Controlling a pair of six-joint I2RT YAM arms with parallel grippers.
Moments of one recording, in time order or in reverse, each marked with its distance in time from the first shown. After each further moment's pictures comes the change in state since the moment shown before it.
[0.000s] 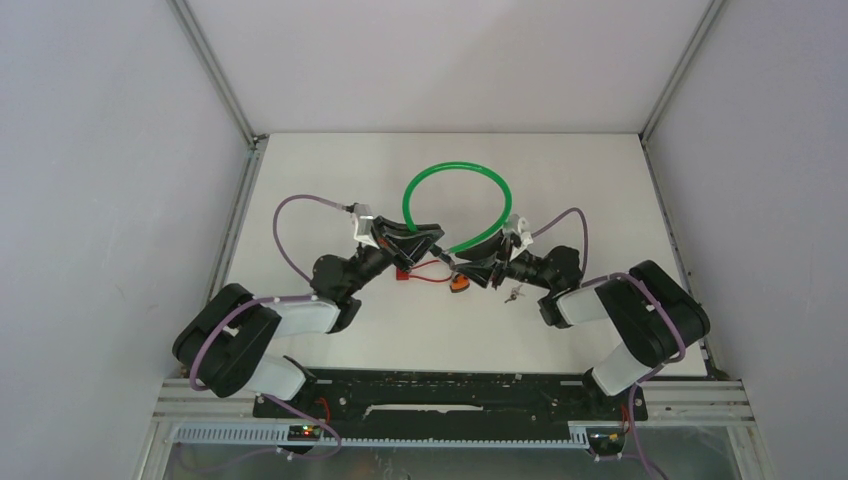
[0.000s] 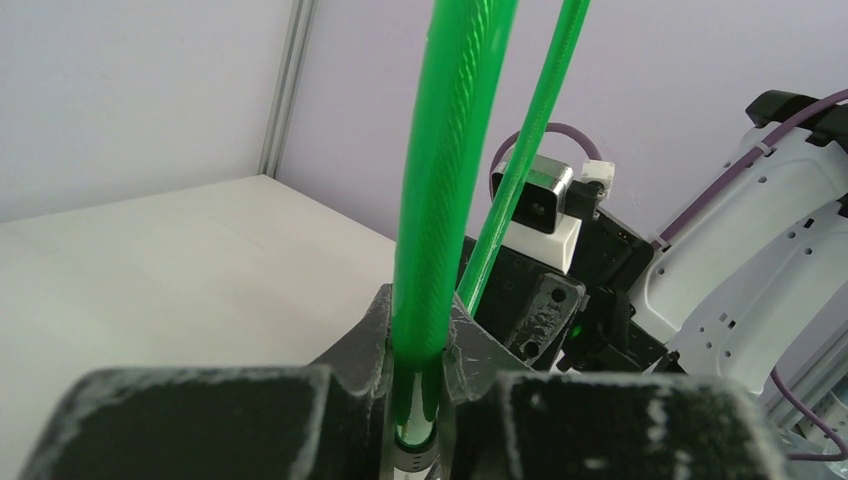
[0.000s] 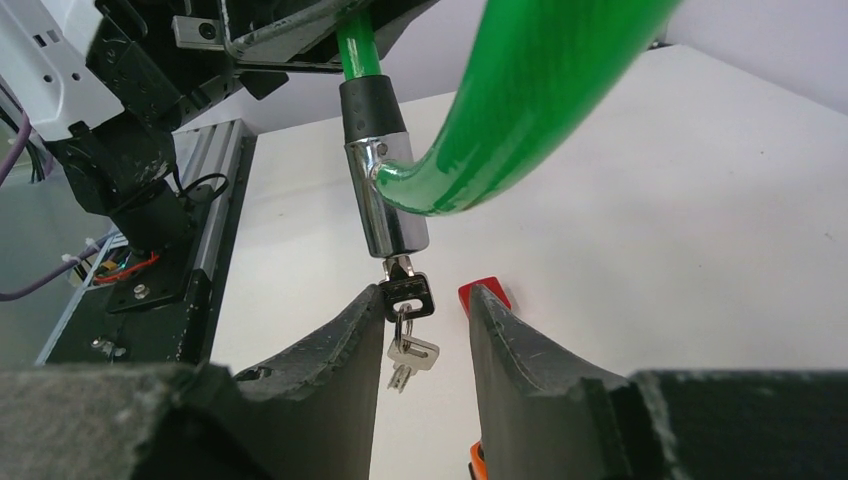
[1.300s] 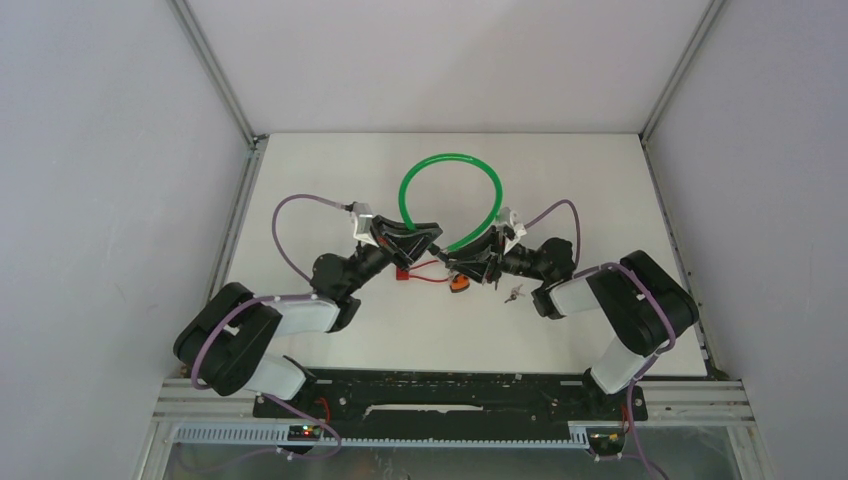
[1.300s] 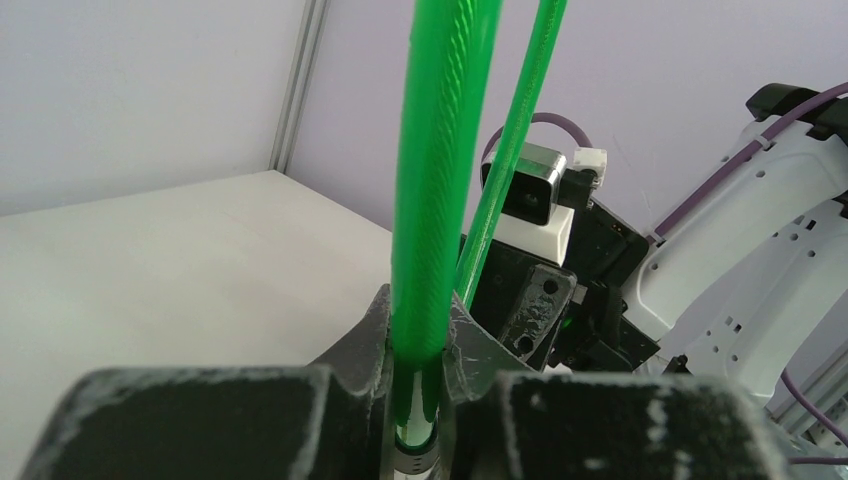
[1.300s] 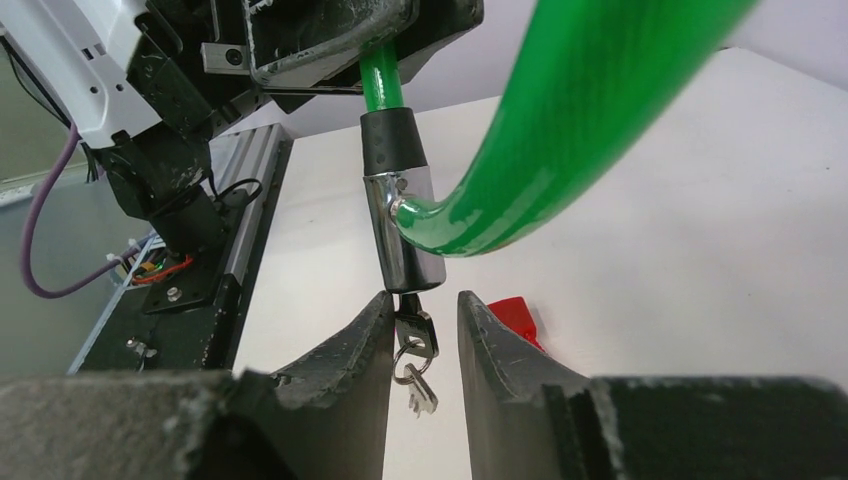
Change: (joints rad) left arm 0.012 0.008 0.000 -0.010 -0.001 0.000; right arm 0.013 0.085 0.087 0.015 -0.078 0.063
